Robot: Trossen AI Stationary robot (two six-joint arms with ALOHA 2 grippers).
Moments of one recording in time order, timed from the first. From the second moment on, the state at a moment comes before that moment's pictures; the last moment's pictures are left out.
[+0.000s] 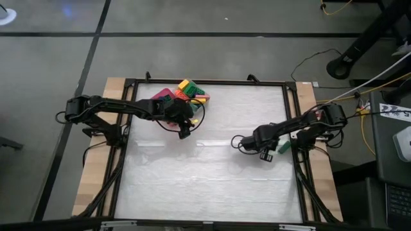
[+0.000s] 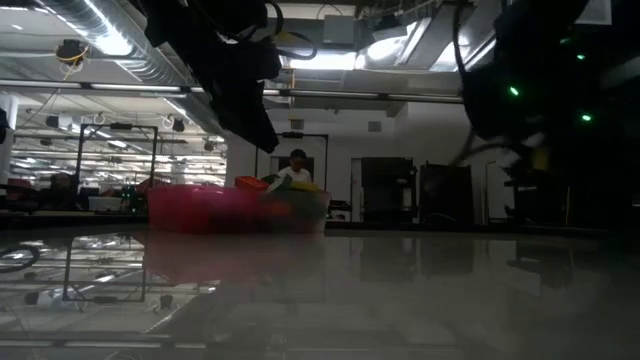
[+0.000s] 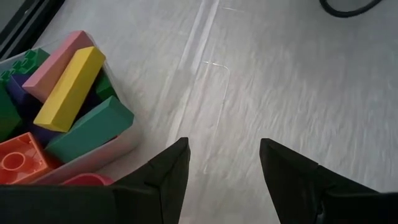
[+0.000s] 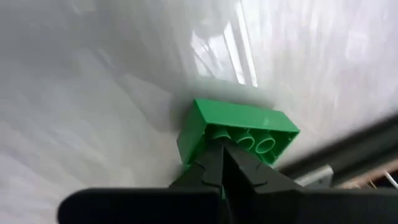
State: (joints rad) left arm 0.18 1.42 0.92 -0.35 -0.10 -0.08; right arm 0.13 1.62 0.82 -1.16 0.05 0.51
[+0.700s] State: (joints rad) left arm 0.18 1.42 0.92 -0.35 -0.10 -0.08; right arm 0.13 1.62 1.08 -0.74 0.16 0.23
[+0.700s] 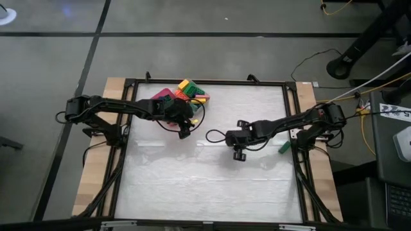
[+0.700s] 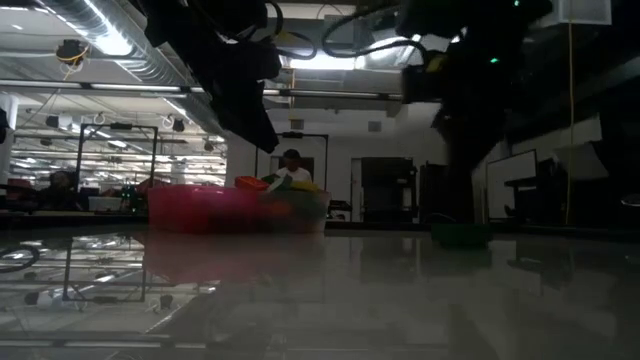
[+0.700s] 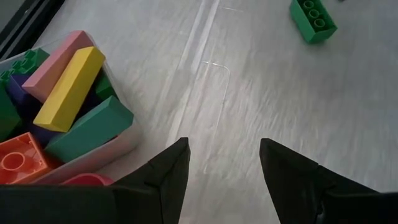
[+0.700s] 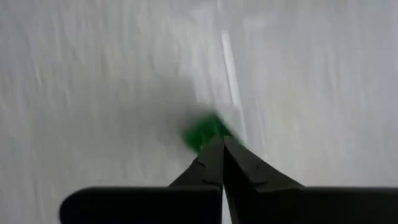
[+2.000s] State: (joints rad) left arm 0.18 1.42 0.92 -0.35 -0.10 -0.08; right arm 0.28 1.62 0.70 -1.21 -0.07 0.76
